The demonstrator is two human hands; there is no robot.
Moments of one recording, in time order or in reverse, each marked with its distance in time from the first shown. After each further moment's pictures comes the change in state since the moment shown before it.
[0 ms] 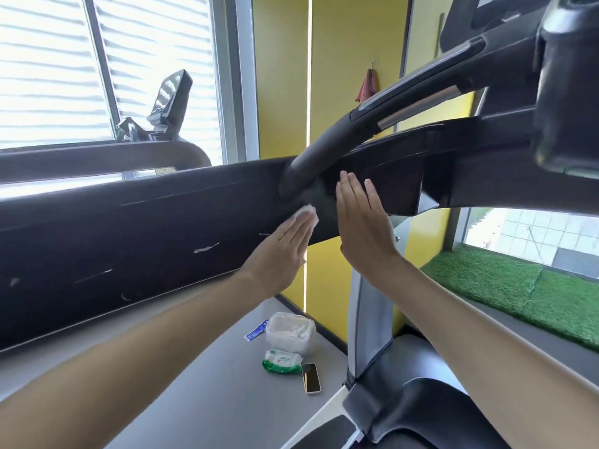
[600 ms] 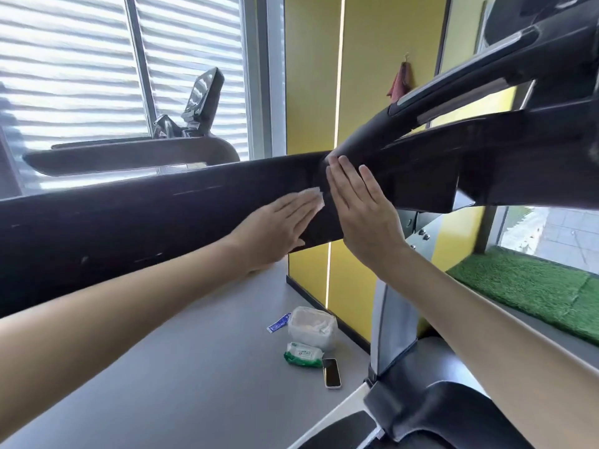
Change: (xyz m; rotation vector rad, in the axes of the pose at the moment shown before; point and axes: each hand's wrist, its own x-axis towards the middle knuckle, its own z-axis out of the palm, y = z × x) left_hand -0.030 -0.066 -0.004 -0.015 -0.010 0.051; right_hand 0.012 -0.026 -0.022 0.058 0.396 -0.104
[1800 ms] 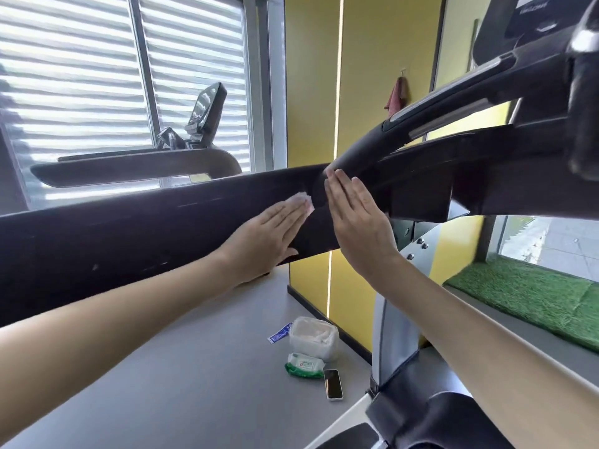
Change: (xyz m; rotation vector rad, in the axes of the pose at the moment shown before) left_hand -0.015 -0.008 0.004 -0.013 0.093 -0.039; right_hand 0.005 -0.001 -0.010 -0.099 -0.028 0.009
